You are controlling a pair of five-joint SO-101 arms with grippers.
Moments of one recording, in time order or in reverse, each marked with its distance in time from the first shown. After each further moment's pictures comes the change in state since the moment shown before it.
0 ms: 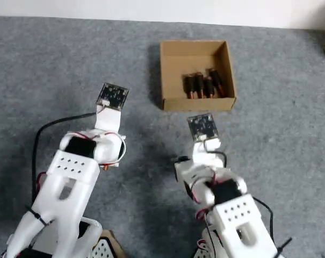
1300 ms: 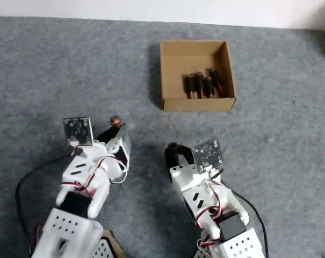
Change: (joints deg) left arm 3.6 -43.5 35.4 -33.9 24.5; right arm -3.1 -38.5 21.8 -10.5 3.5
